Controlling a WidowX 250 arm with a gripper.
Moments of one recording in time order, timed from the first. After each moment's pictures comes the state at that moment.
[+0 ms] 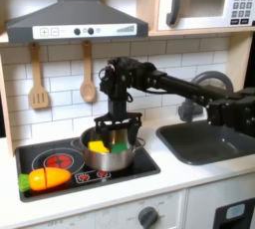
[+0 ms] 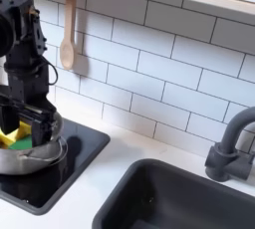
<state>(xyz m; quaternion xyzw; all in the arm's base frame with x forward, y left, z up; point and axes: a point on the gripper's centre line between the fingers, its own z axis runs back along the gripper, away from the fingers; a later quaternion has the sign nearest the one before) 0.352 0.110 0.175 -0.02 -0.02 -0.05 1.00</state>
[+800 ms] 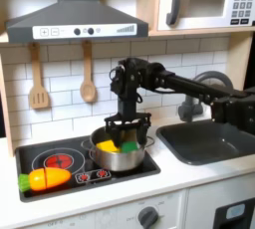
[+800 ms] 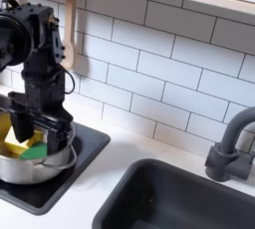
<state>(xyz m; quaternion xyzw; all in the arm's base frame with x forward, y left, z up) 0.353 0.088 0.169 -0.01 -0.02 -0.05 1.00</state>
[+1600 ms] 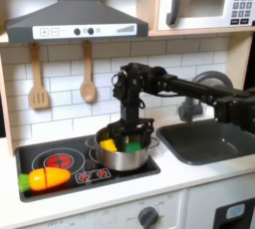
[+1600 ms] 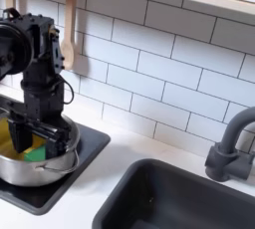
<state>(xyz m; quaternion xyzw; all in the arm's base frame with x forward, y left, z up) 0.343 0.082 0.160 -0.02 0.00 -0.05 1.00</state>
